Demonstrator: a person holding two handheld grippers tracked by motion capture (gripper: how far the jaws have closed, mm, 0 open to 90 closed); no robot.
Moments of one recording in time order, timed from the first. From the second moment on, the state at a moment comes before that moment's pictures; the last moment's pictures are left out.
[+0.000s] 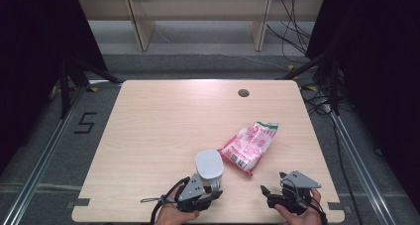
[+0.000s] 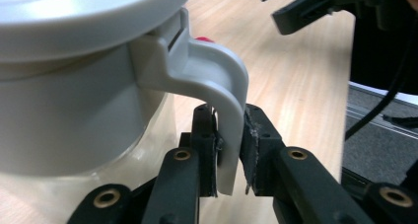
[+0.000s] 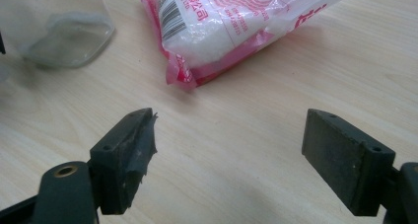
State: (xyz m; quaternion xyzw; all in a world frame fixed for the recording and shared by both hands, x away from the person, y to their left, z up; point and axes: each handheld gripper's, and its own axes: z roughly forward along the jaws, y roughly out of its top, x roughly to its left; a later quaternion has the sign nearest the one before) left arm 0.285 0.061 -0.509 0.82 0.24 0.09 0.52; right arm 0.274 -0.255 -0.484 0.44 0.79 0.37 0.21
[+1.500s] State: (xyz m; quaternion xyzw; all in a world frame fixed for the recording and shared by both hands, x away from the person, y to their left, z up) left arm 0.330 0.140 -0.506 0.79 0.32 0.18 0.49; right arm 0.274 -0.255 -0.484 0.44 0.79 0.37 0.21
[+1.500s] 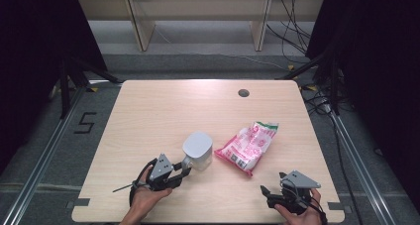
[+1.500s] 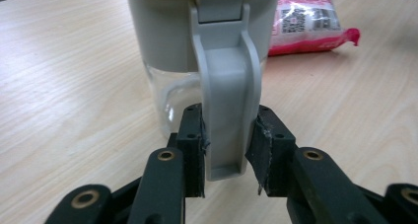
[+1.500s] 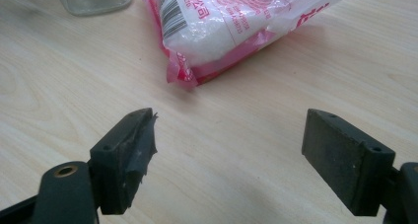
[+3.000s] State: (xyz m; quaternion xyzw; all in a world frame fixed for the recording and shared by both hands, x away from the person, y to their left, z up) left arm 0.351 0.164 -0.512 0.77 0.34 0.23 0.49; right arm 0.275 -0.254 -0.486 0.44 0.80 0.37 0.20
